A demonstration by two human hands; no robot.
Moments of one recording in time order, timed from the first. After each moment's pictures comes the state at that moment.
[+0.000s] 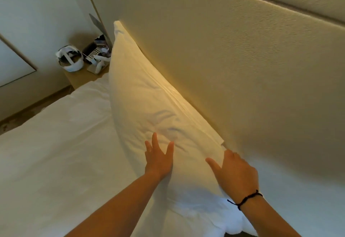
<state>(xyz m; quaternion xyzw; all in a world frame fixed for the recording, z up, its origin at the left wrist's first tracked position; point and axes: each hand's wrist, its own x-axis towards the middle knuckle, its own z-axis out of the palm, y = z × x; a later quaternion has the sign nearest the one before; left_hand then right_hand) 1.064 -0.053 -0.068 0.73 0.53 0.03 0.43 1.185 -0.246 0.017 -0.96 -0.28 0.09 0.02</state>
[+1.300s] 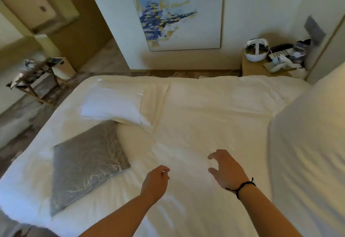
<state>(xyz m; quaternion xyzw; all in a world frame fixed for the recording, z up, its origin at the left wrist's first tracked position) 0.569 -0.111 -0.042 0.48 0.79 0.16 0.35 0.830 -0.046 -0.007 -0.59 -0.73 0.34 0.06</state>
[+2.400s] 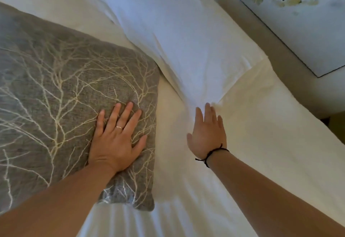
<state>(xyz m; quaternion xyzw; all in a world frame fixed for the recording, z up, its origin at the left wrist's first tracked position) 0.142 0.046 -0.368 0.47 0.88 0.09 -0.04 0.310 0.226 -0.282 -0.43 -0.89 -0.03 -0.14</state>
